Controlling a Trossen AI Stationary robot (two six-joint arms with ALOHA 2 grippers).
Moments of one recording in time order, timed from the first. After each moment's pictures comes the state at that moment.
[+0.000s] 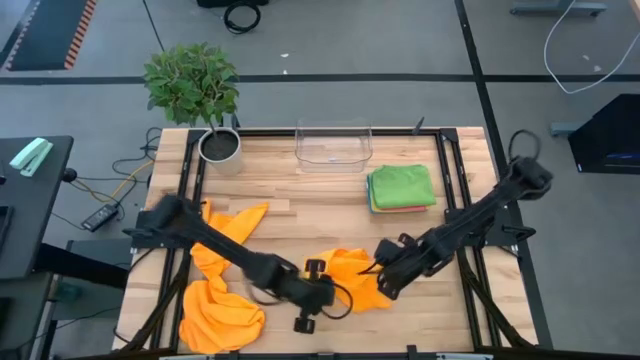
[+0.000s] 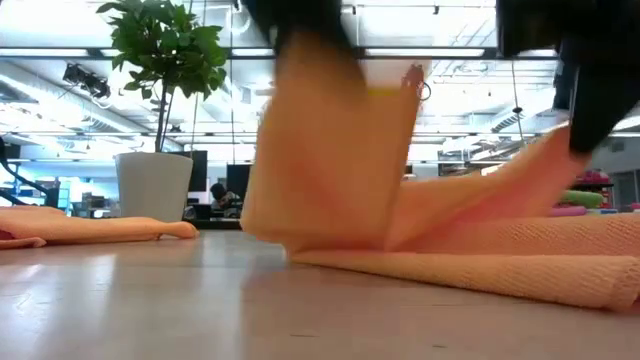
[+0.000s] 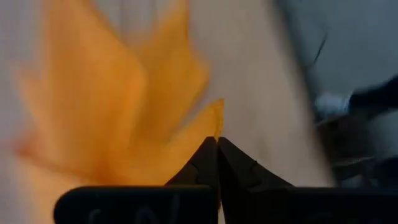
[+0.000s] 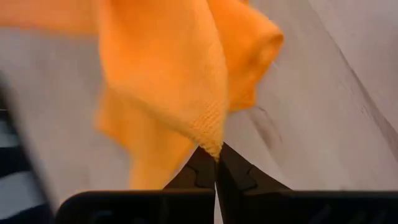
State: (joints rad) left arm -0.52 1.96 1.51 -0.42 -0.16 -0.29; right arm 0.58 1.49 0.96 -0.68 0.21 1.11
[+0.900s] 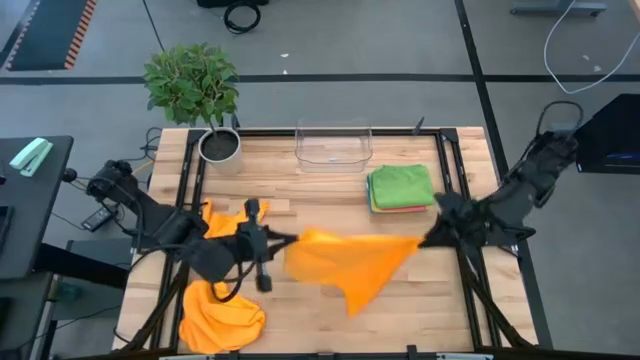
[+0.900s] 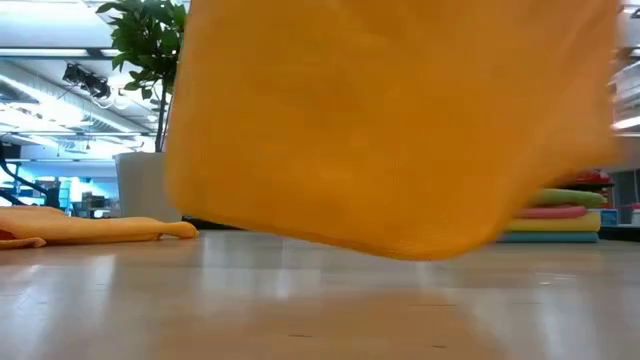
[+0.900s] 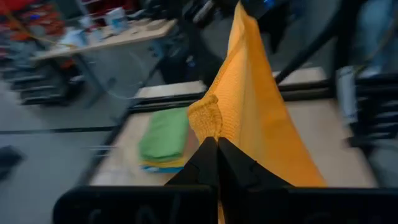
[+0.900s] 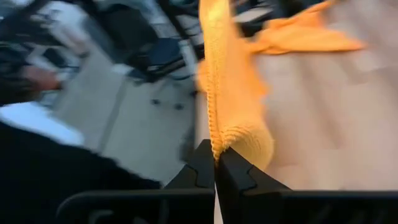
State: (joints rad) left arm -0.60 1.41 1.51 -0.53 -0.85 -0.12; right arm 0.69 0.93 1.25 -0.79 0.30 0.76
